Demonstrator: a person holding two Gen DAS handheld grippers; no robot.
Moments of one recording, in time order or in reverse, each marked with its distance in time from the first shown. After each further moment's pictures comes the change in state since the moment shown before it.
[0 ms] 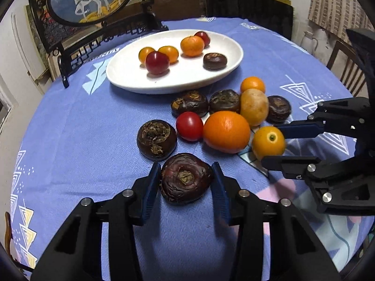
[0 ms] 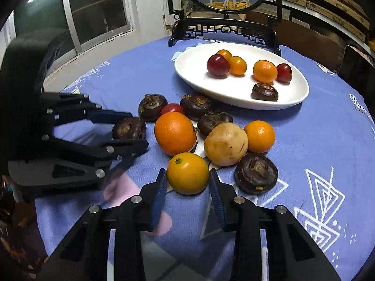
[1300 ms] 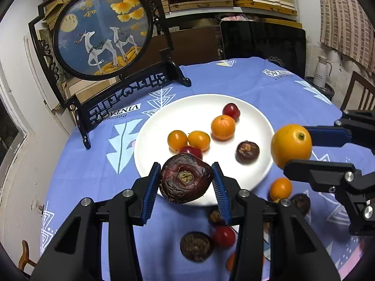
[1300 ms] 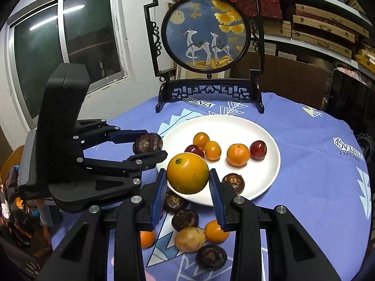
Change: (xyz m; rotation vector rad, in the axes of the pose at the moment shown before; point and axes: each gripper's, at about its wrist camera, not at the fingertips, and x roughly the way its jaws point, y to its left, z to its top) left arm -0.010 0.032 0.115 -0.006 -0.170 0.118; right arm -0.047 -0.052 0.097 0.061 -0.254 -0.014
